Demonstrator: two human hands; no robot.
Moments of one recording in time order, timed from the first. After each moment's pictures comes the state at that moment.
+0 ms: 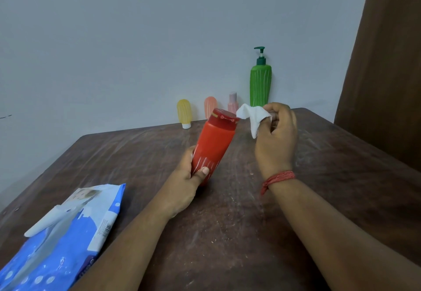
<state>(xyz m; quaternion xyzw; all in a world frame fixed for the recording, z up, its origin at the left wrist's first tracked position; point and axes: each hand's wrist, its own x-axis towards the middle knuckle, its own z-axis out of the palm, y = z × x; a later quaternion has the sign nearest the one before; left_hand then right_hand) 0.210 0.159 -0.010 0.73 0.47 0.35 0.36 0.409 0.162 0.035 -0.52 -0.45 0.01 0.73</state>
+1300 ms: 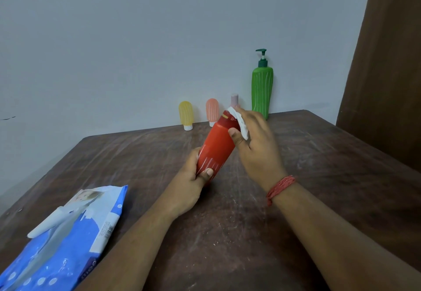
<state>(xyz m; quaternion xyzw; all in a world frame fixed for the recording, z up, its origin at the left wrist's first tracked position) 0.214 0.158 -0.006 0.74 0.47 0.33 0.34 0.400 0.158 0.028 -0.48 -0.68 0.00 0.55</state>
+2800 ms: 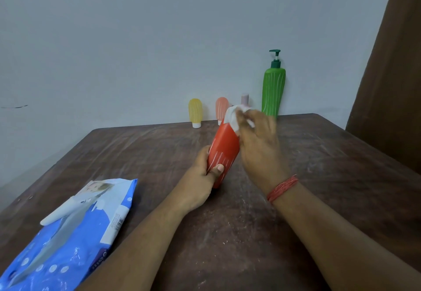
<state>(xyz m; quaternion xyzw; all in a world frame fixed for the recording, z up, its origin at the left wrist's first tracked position) 0.215 0.159 -0.009 0.72 0.48 0.36 0.36 0.383 0.166 0.019 -0.50 -0.71 -0.28 0.42</state>
